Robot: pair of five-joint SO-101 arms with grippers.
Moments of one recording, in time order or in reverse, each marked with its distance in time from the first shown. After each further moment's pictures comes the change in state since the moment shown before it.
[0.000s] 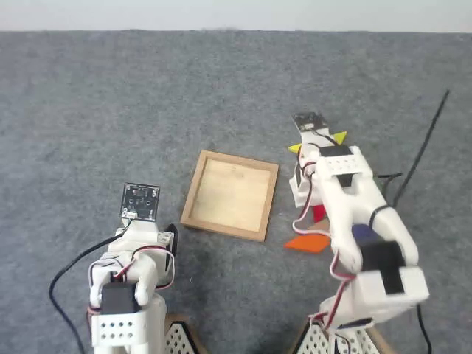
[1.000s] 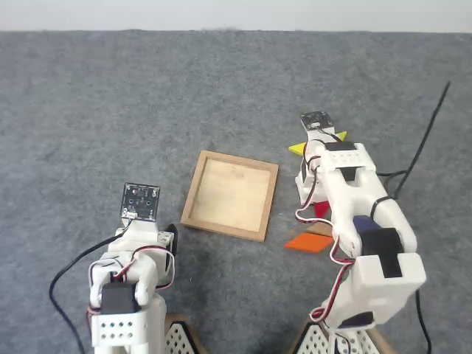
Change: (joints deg) left arm 0.0 0.0 0.0 0.0 0.0; right arm 2.4 5.3 -3.6 -0.6 1.2
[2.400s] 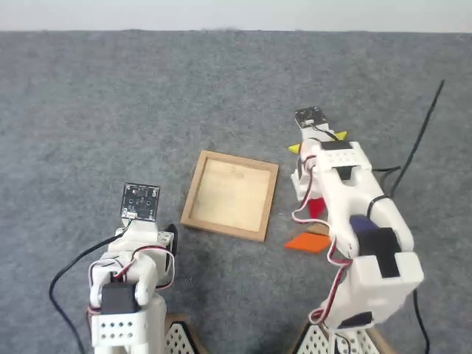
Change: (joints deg) left arm 0.0 0.0 0.0 0.0 0.0; right arm -1.8 -0.2 -0.9 -2.2 2.0
